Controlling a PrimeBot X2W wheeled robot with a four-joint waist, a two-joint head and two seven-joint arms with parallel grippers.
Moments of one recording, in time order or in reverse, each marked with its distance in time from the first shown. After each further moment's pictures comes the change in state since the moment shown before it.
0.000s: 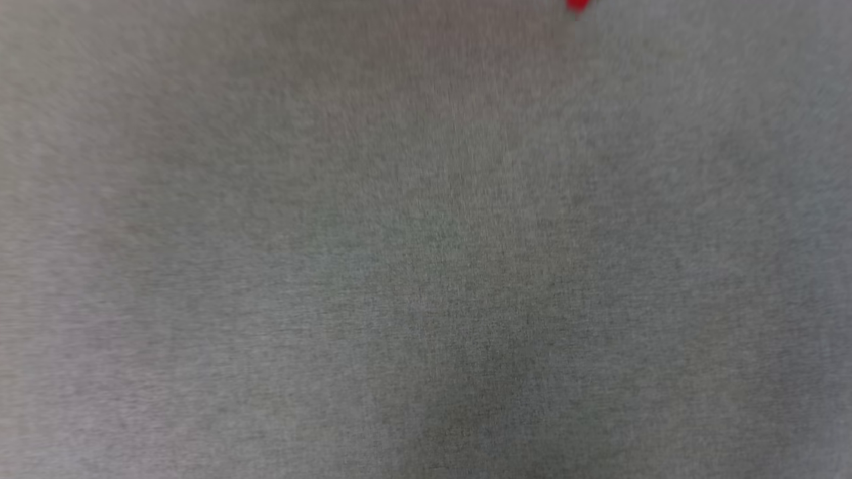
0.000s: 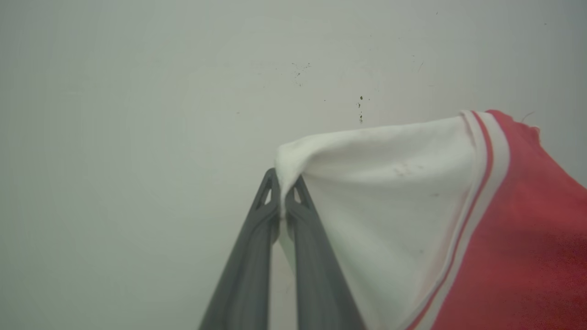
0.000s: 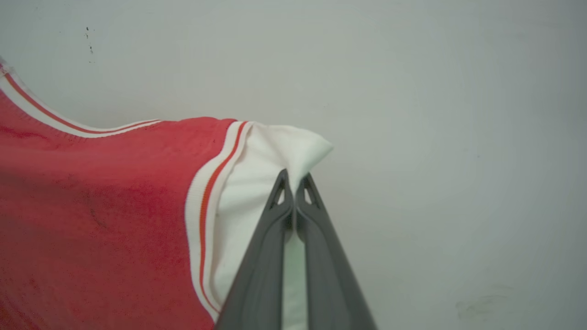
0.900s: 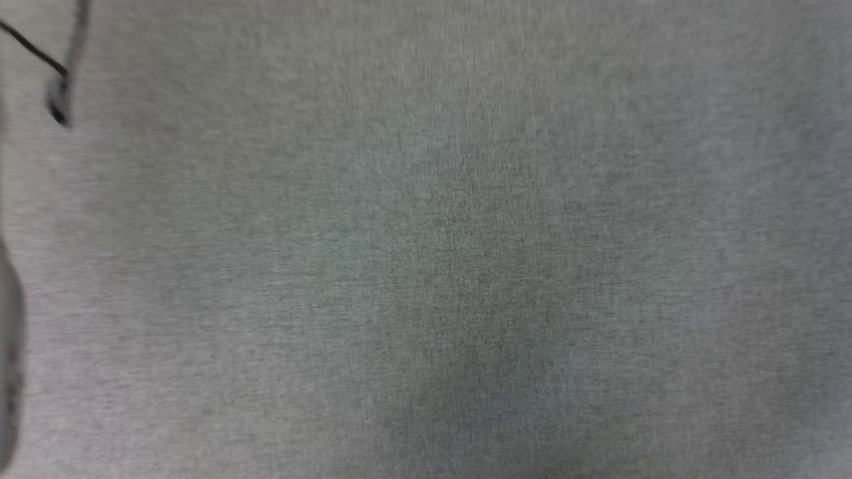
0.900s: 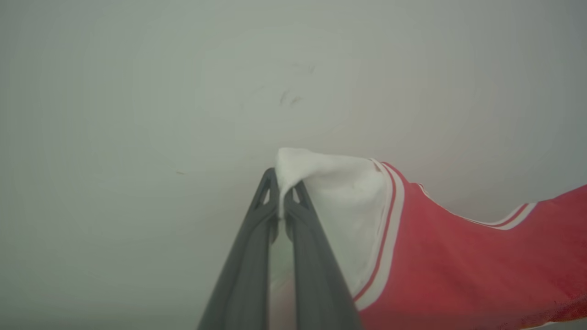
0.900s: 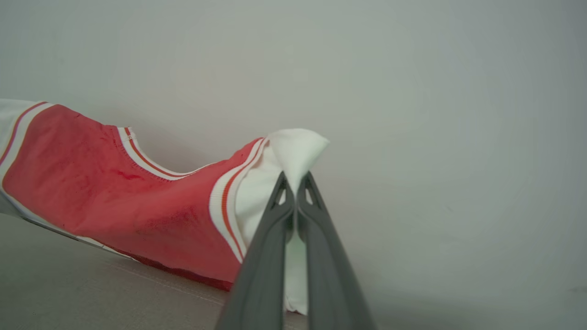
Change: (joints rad) left arm 0.075 -0.071 -0.005 0.196 -0.101 -0.097 -0.099; right arm -0.079 -0.010 0.363 0.254 0.249 0.000 -0.175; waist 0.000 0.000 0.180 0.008
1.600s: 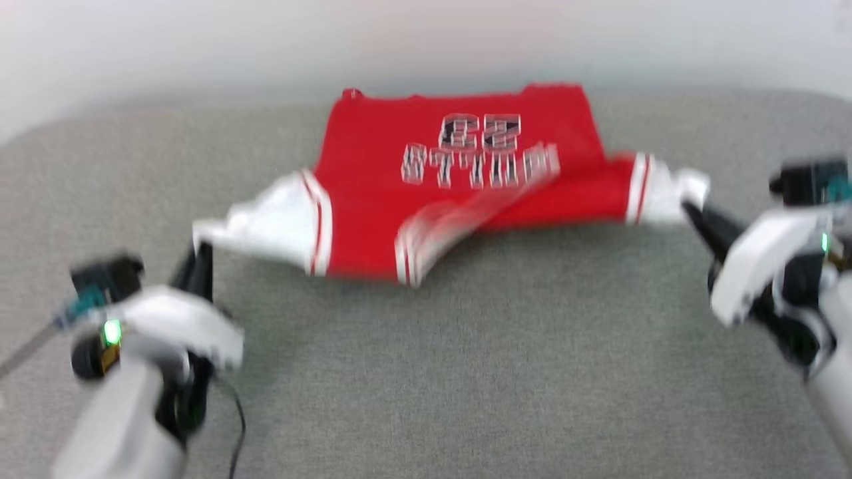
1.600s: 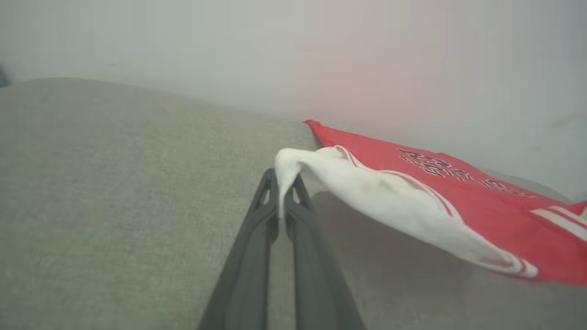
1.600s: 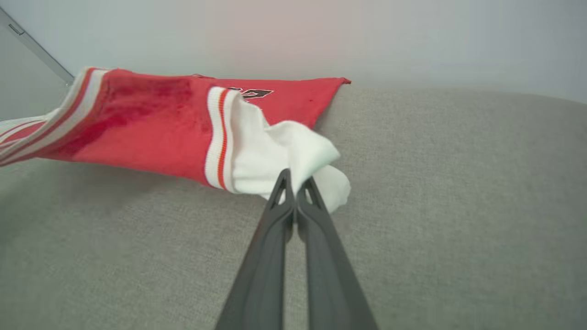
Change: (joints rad) left arm 1.050 -0.005 0.015 -0.327 -0.158 0.085 -0.012; right arm 0.956 -0.156 0.063 -0.324 0.217 0.000 0.089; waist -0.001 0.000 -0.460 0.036
